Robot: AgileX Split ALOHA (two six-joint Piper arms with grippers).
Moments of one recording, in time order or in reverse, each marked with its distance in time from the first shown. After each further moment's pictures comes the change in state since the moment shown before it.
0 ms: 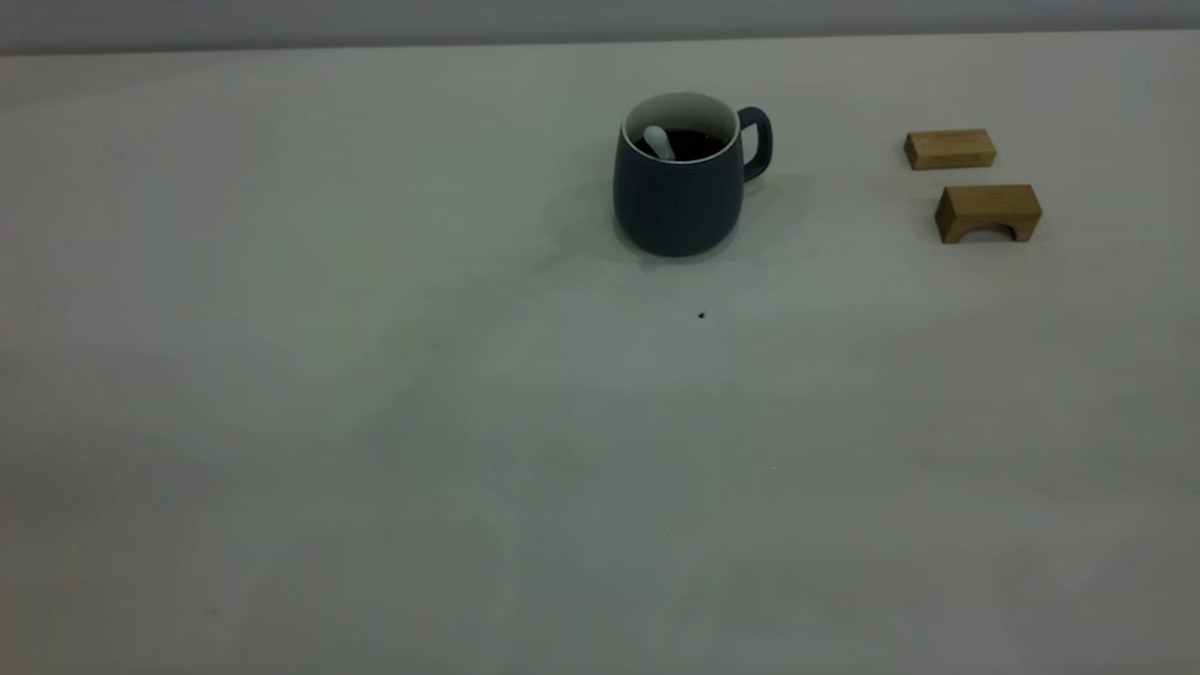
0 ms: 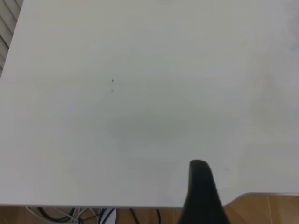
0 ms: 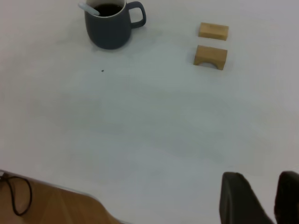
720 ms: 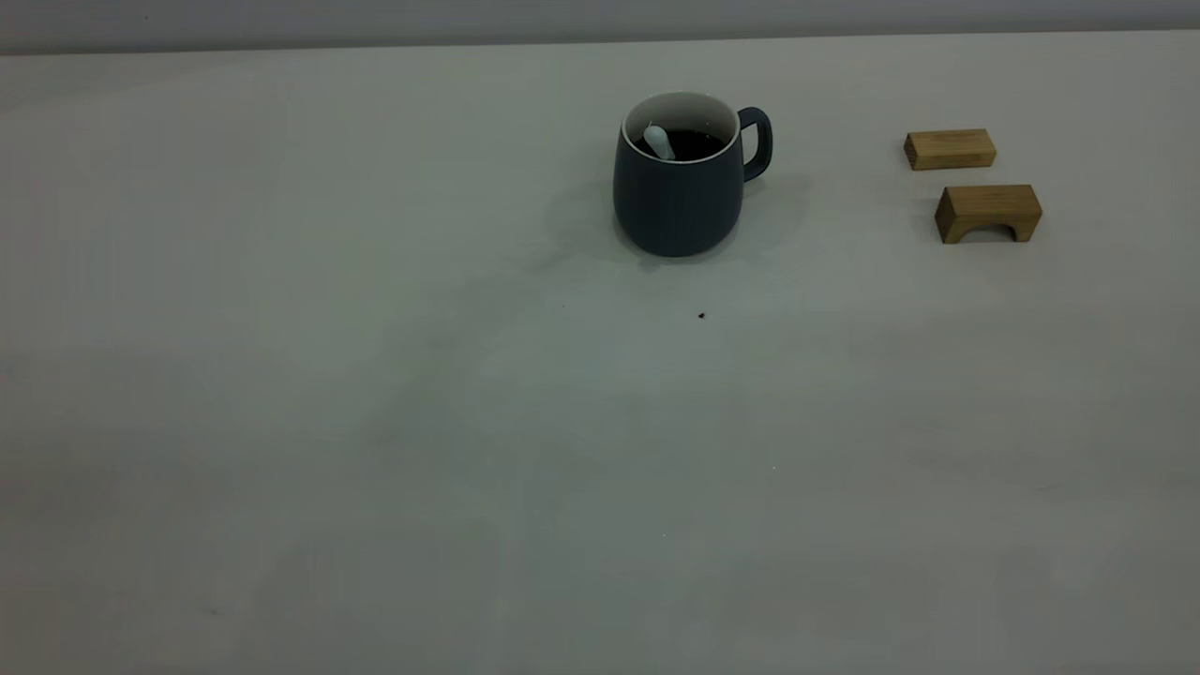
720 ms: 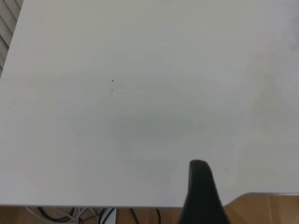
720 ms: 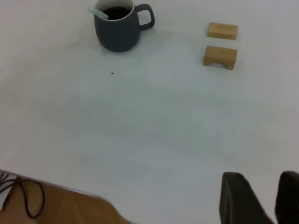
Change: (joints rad) left arm 0.000 0.000 0.000 0.000 0.000 0.000; right arm 0.000 0.000 0.000 0.021 -0.001 0.029
